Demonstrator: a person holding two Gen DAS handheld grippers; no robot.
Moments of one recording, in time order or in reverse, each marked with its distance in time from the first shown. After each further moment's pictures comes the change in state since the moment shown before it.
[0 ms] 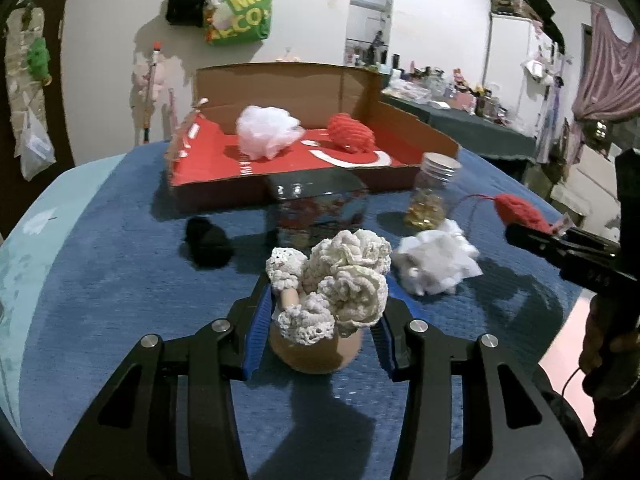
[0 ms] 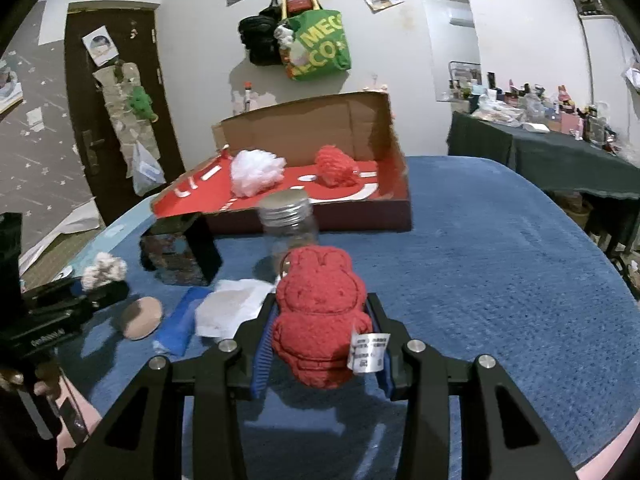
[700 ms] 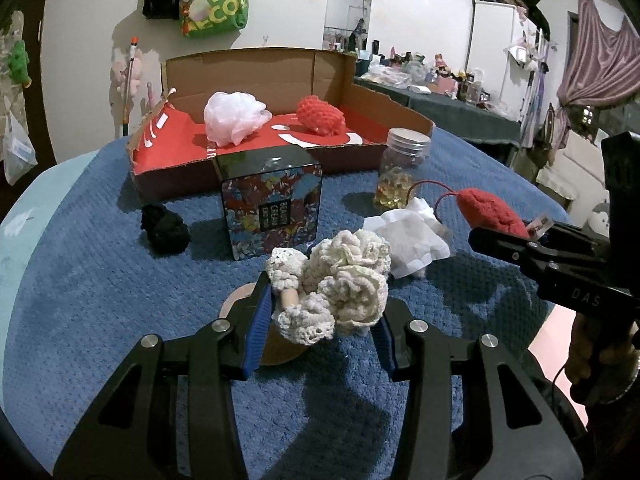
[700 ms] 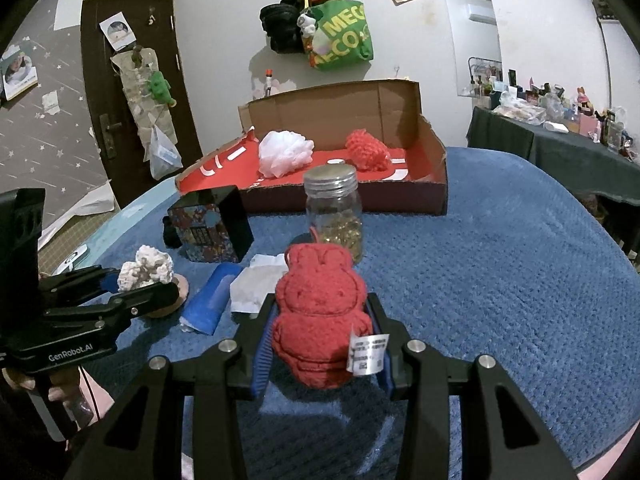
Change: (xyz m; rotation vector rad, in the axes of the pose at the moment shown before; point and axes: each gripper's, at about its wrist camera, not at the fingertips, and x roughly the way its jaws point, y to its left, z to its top) left arm 0.008 -0.021 -0.008 0.027 0.041 -0.045; right arm 0.005 0.021 -0.012 -0.034 0.036 0.045
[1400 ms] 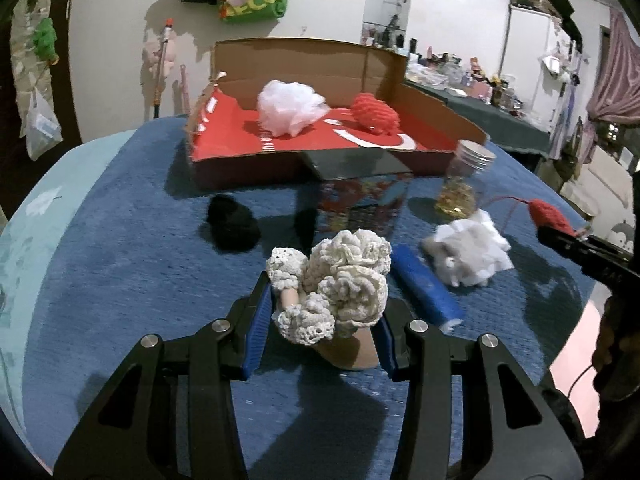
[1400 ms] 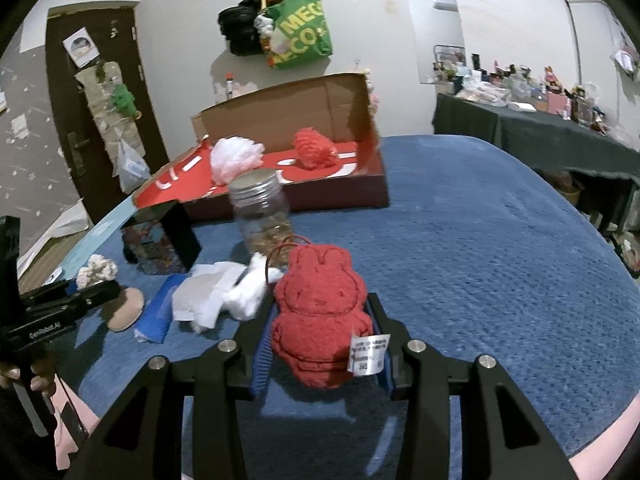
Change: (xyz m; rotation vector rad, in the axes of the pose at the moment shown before) left arm 0.001 0.048 0.006 -0.080 0.034 0.090; right arm -0.002 -0.041 0.003 0.096 0.011 -0.096
